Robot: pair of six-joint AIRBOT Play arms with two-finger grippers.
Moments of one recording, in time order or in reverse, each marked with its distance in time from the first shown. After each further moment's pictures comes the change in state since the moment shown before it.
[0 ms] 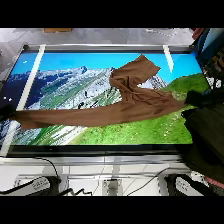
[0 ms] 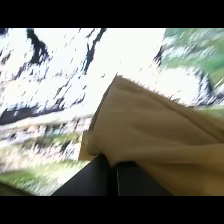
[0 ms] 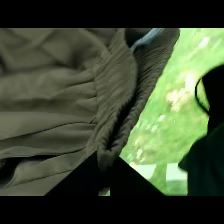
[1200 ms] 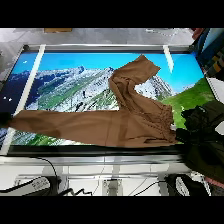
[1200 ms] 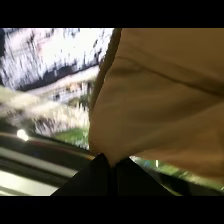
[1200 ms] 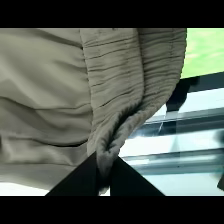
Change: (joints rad) left arm 0.032 -0.016 -0.002 0.175 -0.090 0.134; right arm 0.006 0.373 -0.514 -0.021 0.090 0.064
